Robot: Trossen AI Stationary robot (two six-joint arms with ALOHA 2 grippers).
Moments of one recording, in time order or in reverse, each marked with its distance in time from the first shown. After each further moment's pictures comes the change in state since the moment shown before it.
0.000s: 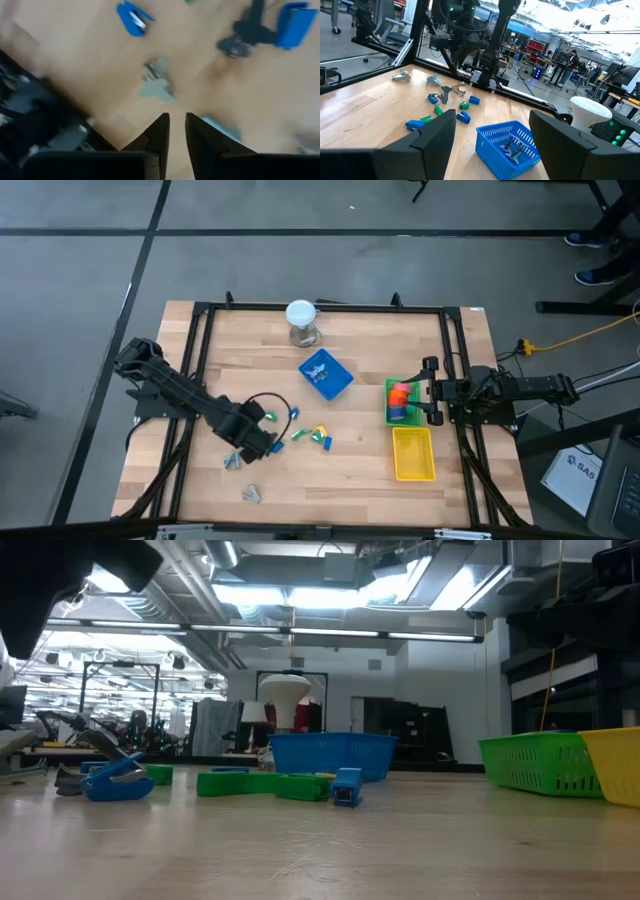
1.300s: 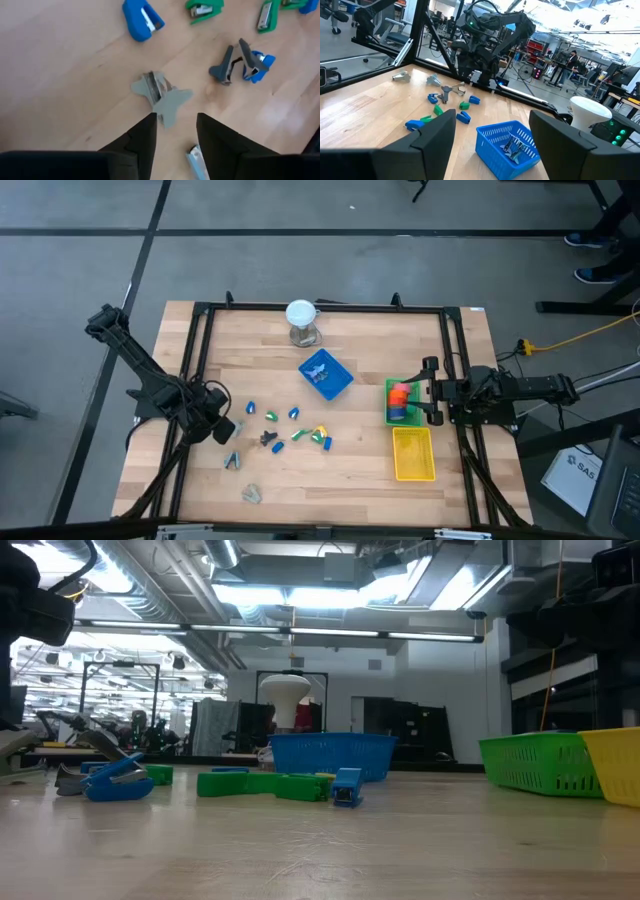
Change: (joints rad) left arm -0.244 -0.780 -0.765 0.586 -0.270 -0.418; right arm 0.000 0.000 0.000 0.000 0.000 0.000
